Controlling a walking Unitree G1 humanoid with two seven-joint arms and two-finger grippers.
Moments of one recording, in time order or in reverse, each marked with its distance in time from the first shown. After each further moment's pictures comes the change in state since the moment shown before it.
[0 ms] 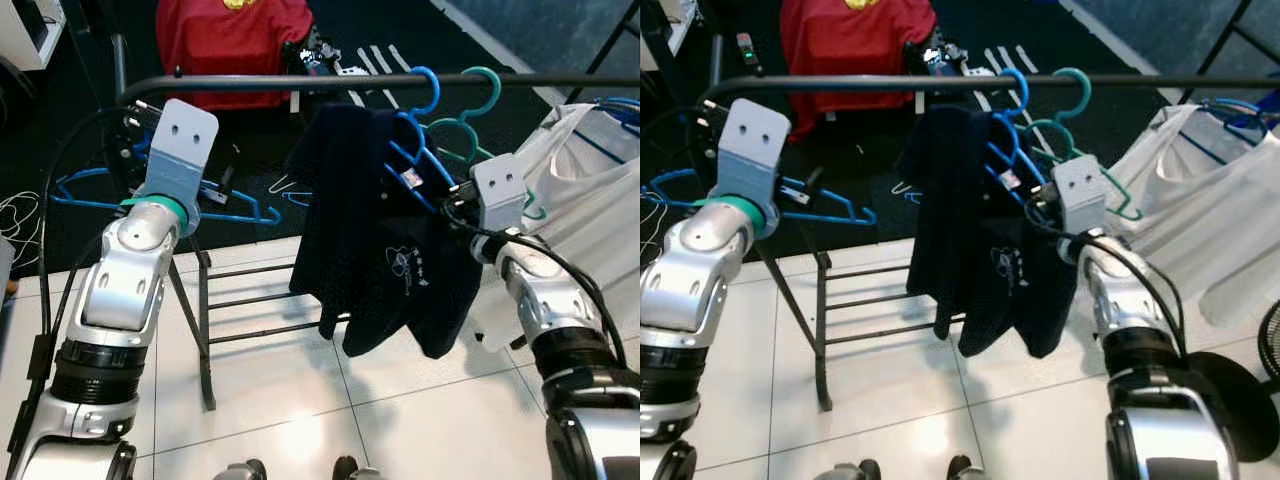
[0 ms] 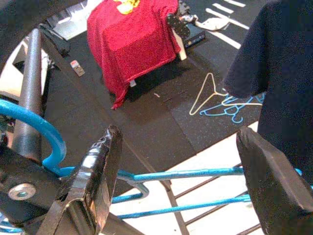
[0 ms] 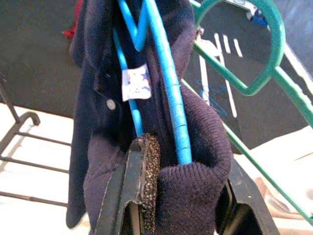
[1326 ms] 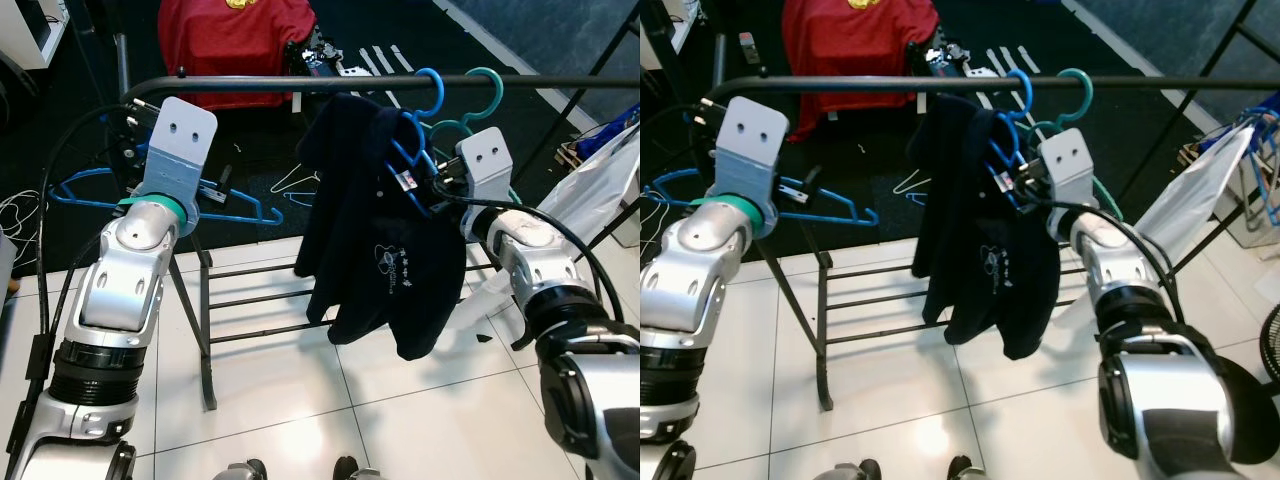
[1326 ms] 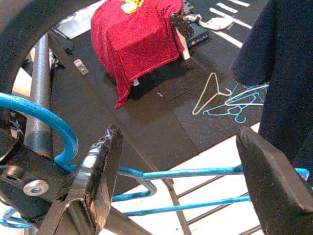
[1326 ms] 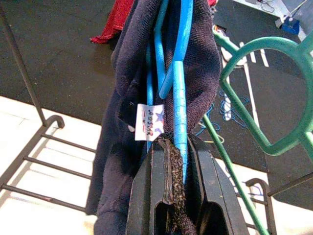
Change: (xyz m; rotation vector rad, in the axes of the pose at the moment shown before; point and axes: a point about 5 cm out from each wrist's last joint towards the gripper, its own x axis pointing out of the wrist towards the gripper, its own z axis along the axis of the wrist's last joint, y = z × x) left arm -0.002 0.001 0.002 -0.001 0.000 0.009; right arm 0.016 0.005 0.019 0.019 -0.023 0.106
